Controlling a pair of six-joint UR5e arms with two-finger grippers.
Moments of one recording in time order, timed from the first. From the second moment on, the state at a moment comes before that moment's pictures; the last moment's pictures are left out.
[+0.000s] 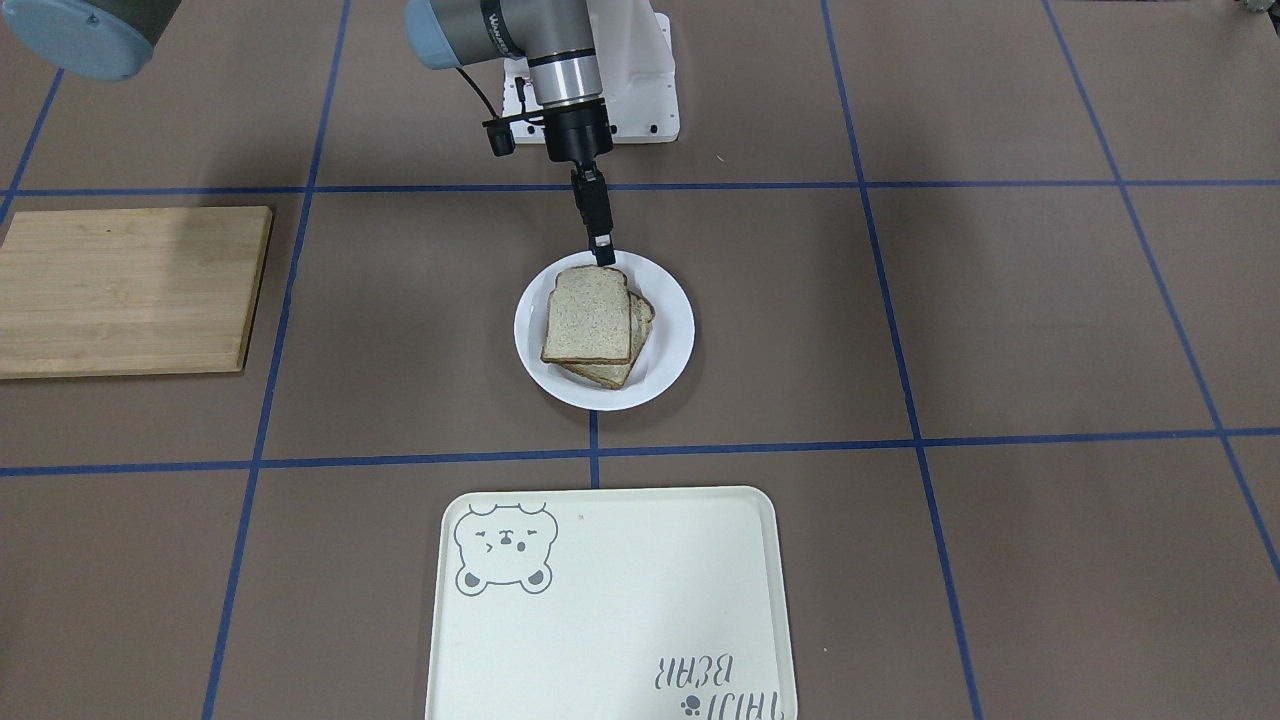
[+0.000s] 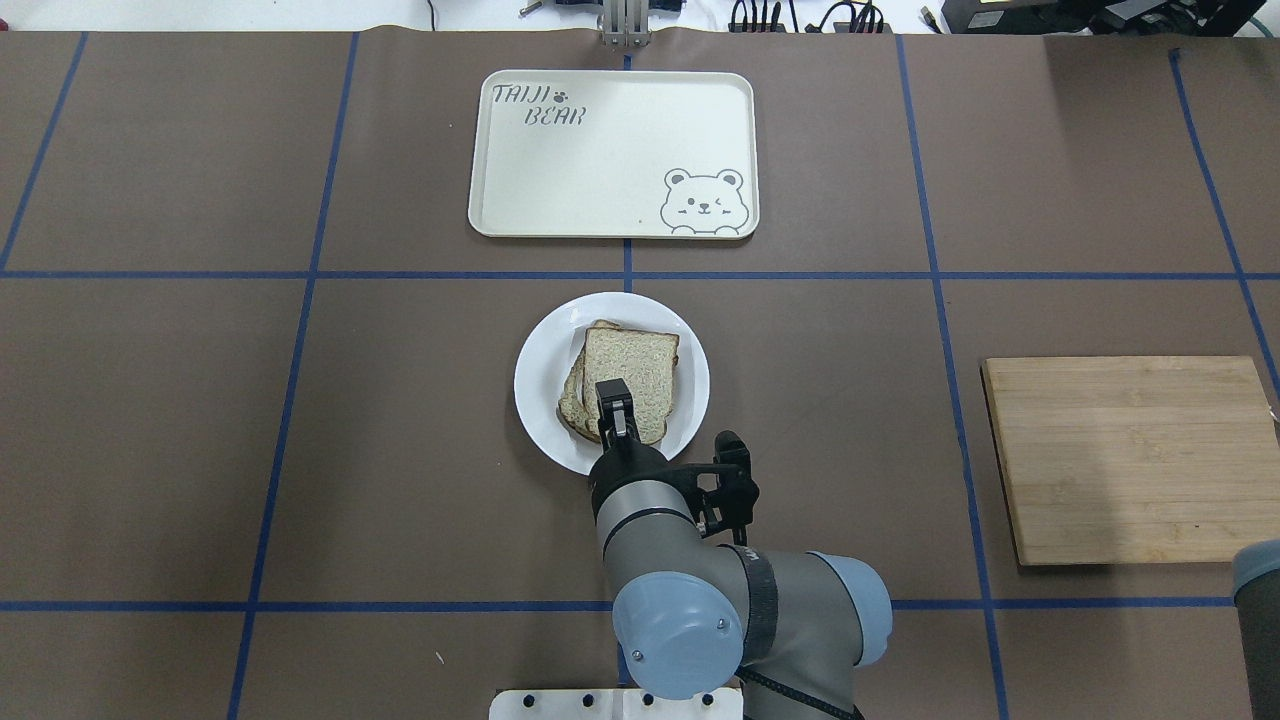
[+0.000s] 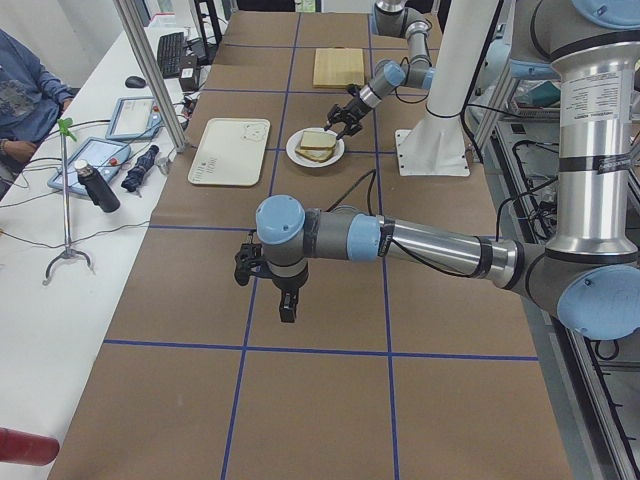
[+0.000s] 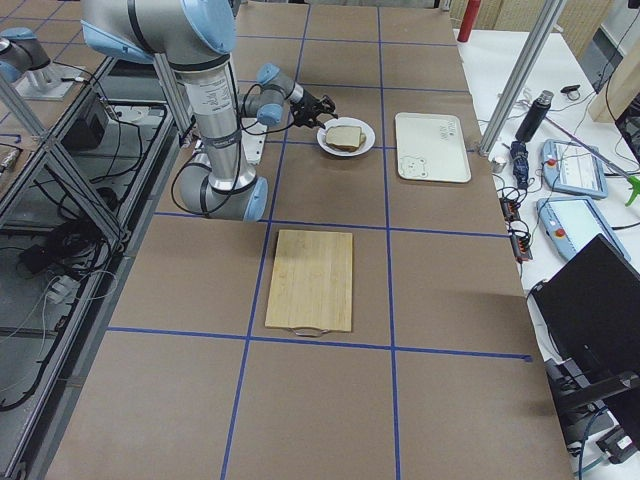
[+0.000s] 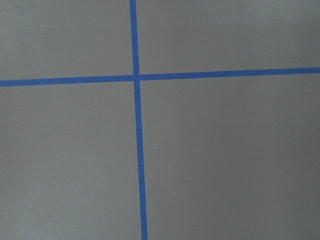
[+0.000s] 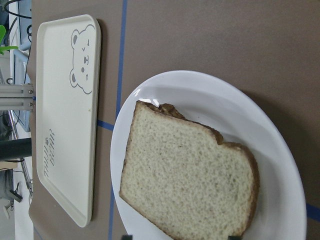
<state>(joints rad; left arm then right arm) -1.54 -1.49 -1.85 -1.43 -2.41 -0.01 0.14 -0.96 1.72 -1.27 0.93 2.79</state>
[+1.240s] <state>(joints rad) -1.14 -1.79 -1.86 -1.80 -2.49 -0.93 0.58 -1.18 1.89 -1.27 1.65 1.81</state>
